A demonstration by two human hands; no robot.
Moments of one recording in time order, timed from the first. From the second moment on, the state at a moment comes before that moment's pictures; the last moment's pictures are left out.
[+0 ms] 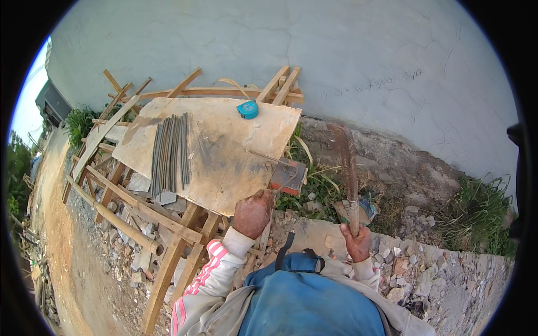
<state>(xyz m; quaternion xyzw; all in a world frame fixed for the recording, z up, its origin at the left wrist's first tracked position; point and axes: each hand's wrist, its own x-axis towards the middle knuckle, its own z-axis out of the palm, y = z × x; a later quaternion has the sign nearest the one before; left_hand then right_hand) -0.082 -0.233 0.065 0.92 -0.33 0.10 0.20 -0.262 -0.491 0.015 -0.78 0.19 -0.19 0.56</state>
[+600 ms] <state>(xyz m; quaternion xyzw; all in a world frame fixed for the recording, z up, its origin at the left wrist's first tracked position) -0.125 -0.221 0.115 0.74 -0.11 -0.05 0.66 -0.122 -0.549 0.049 -0.72 -0.05 -0.05 0.69</state>
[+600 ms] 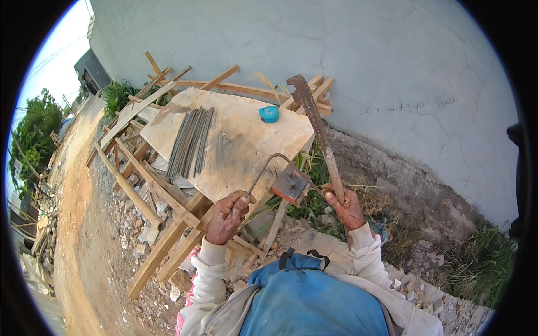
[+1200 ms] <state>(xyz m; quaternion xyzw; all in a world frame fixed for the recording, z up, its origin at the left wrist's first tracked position) -0.120 -0.237 0.026 0.96 -0.07 0.15 0.24 -0.108 -0.557 0.024 -0.74 0.05 0.16 0.66</state>
